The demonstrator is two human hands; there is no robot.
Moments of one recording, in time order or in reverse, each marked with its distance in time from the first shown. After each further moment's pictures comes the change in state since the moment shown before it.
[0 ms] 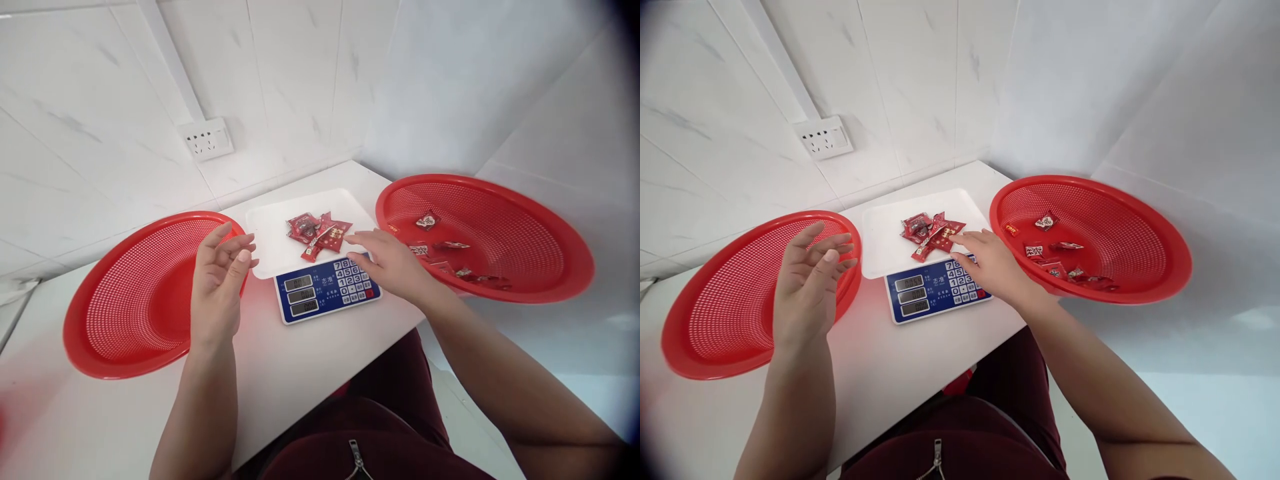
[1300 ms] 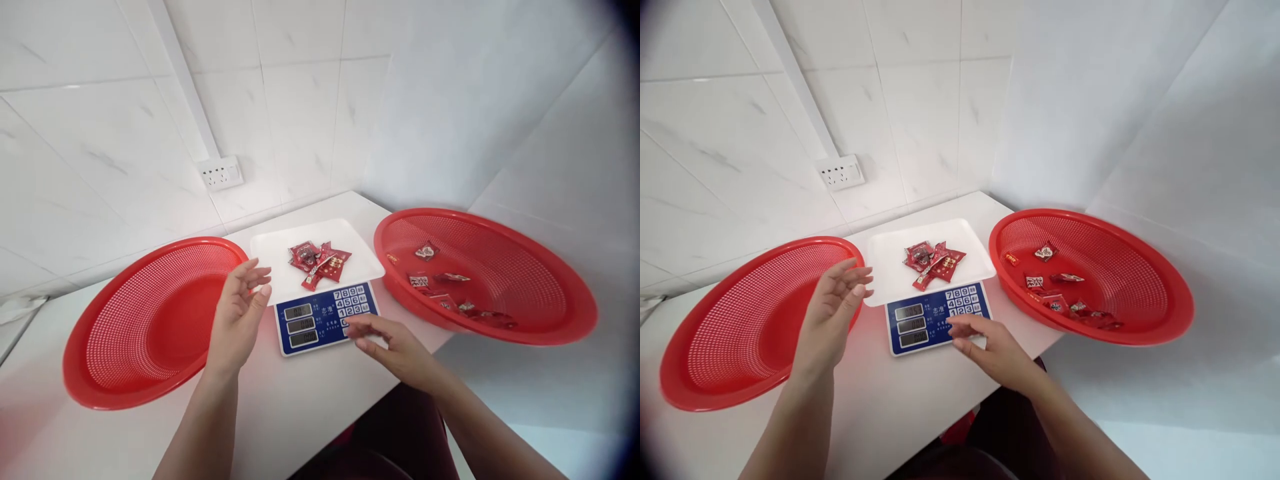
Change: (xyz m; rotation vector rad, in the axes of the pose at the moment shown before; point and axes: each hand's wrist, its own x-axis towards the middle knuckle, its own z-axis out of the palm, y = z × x) left_hand -0.003 -0.009 0.012 0.171 -0.094 -0.024; right_hand -0.060 -0.007 0.016 0.792 -0.232 0.200
